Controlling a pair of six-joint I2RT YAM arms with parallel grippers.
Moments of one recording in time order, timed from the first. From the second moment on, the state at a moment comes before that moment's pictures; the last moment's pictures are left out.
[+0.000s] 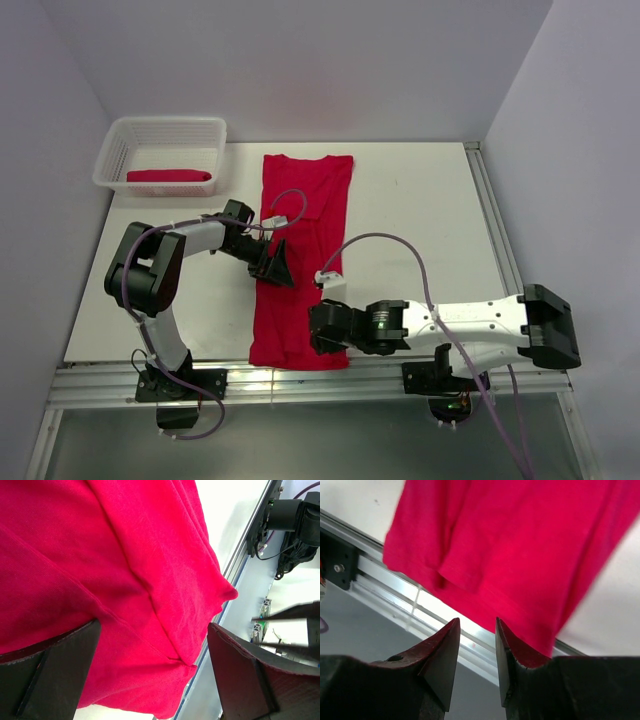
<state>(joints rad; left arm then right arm) -0.34 1.84 1.00 -0.47 0.95 0.05 1.40 1.22 0.78 -0.54 0.32 1.02</state>
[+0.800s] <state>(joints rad) -0.34 1.84 1.00 -0.48 0.95 0.05 1.42 1.61 0.91 -0.44 0.29 1.31</state>
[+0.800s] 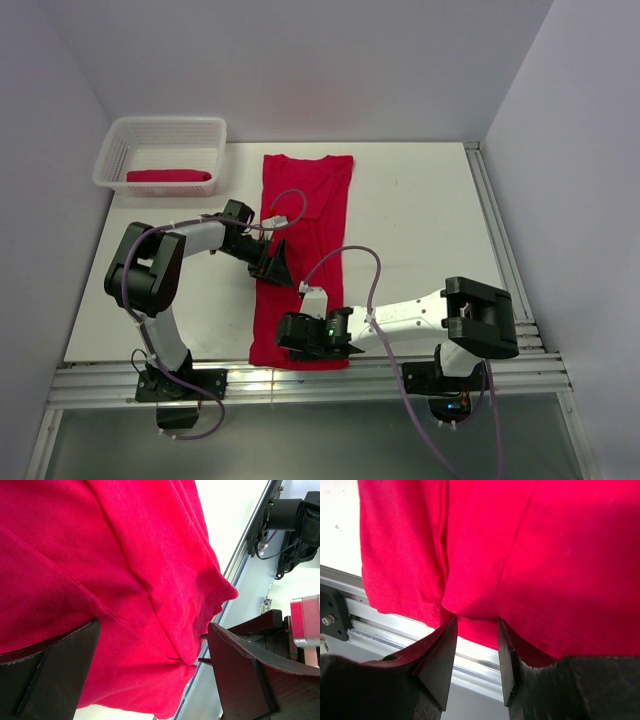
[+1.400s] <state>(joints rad) -0.34 1.84 1.00 -0.48 0.95 0.05 1.40 1.60 0.88 -0.45 0.31 1.38</state>
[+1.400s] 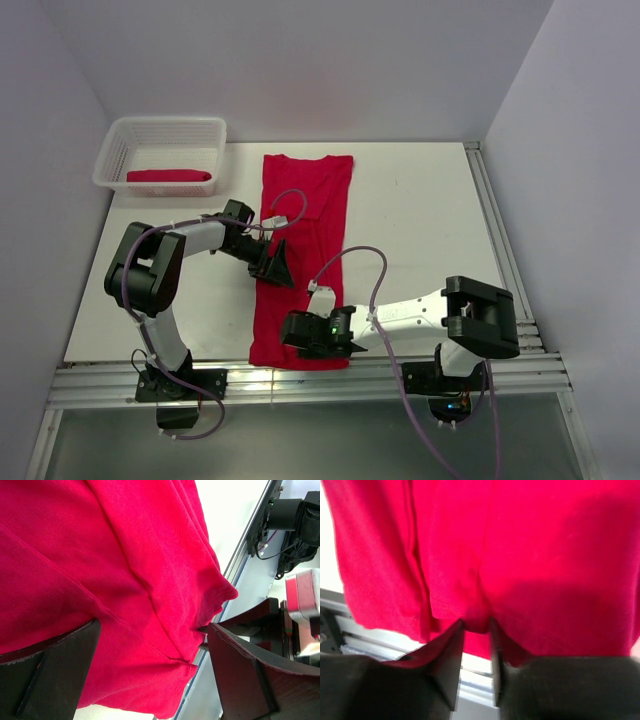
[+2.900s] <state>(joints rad) -0.34 1.84 1.00 -0.48 0.95 0.05 1.30 0.90 0.79 -0.86 0.46 1.32</state>
